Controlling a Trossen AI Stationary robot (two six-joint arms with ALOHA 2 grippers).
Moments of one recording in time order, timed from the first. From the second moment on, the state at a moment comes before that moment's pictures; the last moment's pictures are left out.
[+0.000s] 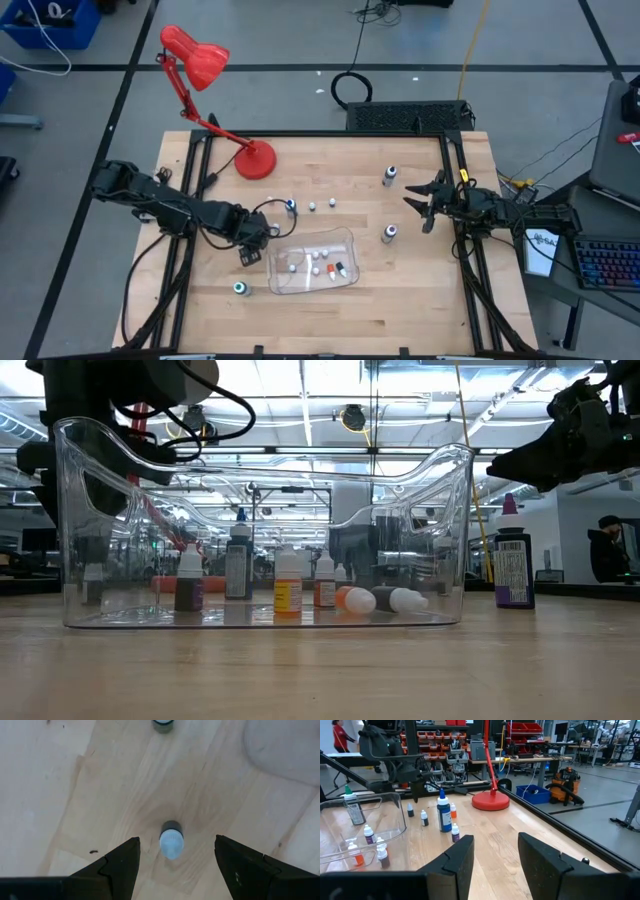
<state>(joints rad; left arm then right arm) -0.24 1.39 0.78 -0.87 -0.09 -0.67 -0.02 0.02 0.07 -0.11 0.31 0.04</state>
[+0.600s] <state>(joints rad) -0.24 1.39 0.71 -0.79 -0.11 -0.66 -0.02 0.02 0.07 -0.11 0.31 0.04</state>
